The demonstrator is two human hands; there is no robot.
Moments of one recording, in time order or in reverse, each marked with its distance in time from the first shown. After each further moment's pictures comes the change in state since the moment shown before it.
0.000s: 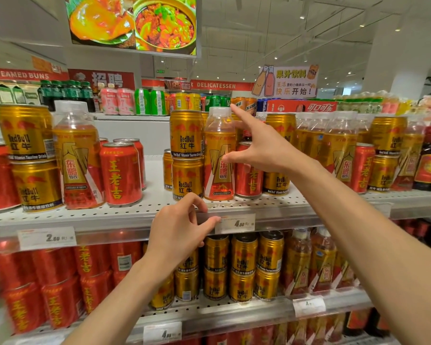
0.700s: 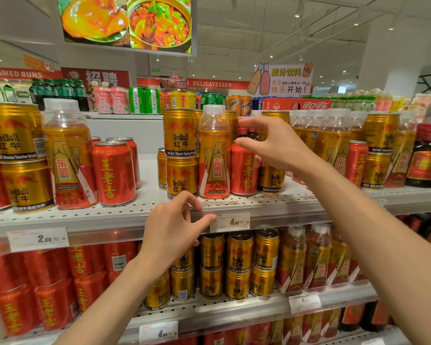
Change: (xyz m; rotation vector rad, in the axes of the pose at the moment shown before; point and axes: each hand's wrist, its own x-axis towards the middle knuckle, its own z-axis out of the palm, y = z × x) left_hand 0.002 -0.003 0.002 -0.024 0.013 -0.015; right_hand -0.015 0.017 -0.015 -0.015 0.141 0.039
